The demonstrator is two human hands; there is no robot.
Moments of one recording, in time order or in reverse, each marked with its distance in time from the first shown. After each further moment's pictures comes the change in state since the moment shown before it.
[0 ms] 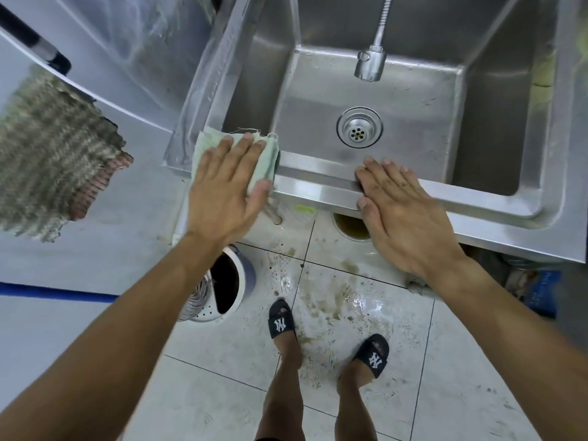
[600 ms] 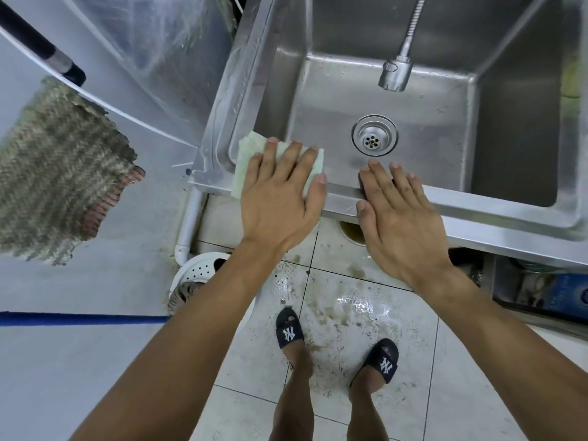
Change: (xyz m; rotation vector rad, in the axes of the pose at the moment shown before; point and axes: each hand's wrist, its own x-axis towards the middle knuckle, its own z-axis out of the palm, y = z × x) left_hand 0.024 0.021 0.006 -0.065 0.038 -0.028; right_hand 0.033 -0.059 0.021 -0.078 0.087 0.125
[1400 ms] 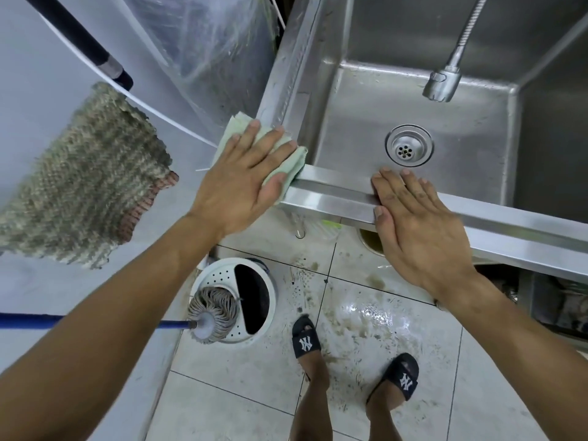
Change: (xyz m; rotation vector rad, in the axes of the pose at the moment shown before) left_hand 0.021 -0.145 -0.030 -0.023 -0.153 0.261; right_hand 0.025 -0.036 0.008 0.029 0.056 -0.085
